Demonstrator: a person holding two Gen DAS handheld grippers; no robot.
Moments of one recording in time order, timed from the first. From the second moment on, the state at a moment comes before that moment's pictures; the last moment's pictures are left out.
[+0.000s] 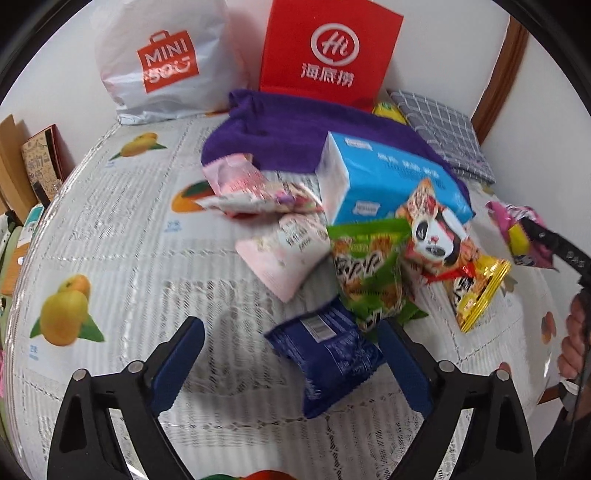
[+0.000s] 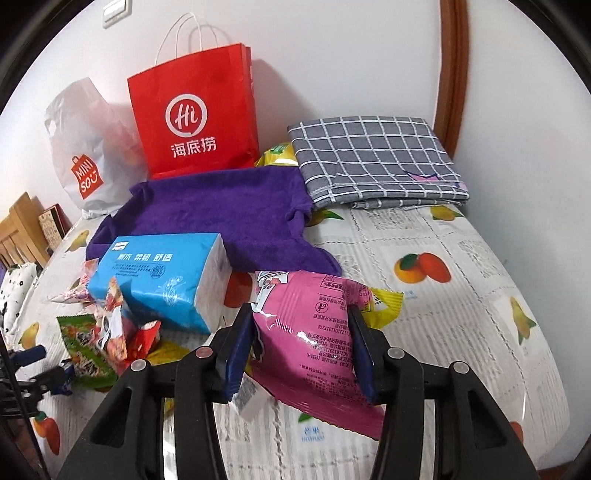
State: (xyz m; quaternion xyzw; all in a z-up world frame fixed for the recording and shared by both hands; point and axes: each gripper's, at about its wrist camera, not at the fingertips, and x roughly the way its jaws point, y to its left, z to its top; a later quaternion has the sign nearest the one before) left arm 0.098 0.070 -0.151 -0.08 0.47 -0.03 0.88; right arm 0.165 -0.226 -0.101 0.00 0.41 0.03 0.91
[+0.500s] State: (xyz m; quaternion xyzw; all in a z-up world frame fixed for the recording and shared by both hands) left arm 0.098 0.069 -0.159 -0.04 0.49 0.00 0.87; right arm 0.125 -0.235 -0.094 0.01 0.40 0.05 0.92
